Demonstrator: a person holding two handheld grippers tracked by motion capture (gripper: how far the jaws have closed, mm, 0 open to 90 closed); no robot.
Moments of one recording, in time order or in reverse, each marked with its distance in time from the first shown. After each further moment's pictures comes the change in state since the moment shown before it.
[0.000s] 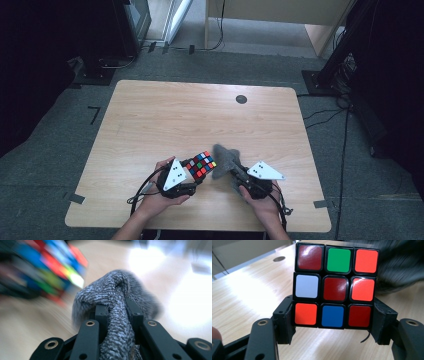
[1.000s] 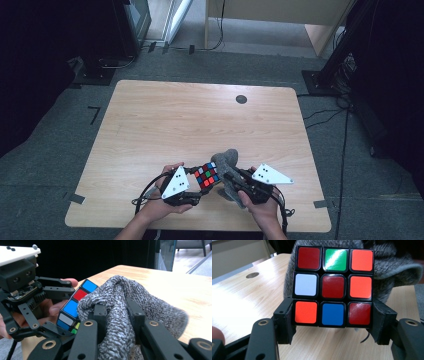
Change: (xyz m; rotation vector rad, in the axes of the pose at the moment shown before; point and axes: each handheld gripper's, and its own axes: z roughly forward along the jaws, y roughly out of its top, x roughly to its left) left arm -0.016 0.009 -0.008 -0.083 -0.145 0.043; right arm 0.011 0.012 -0.012 -0.119 0.183 0.077
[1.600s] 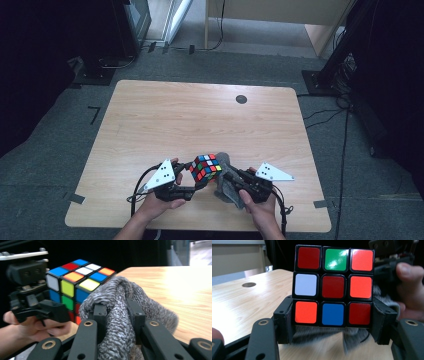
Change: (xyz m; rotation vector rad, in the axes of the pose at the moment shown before) left arm 0.021 0.002 -0.020 -0.203 -0.094 -0.210; right arm -0.008 -0.010 0.006 -0.051 0.106 0.141
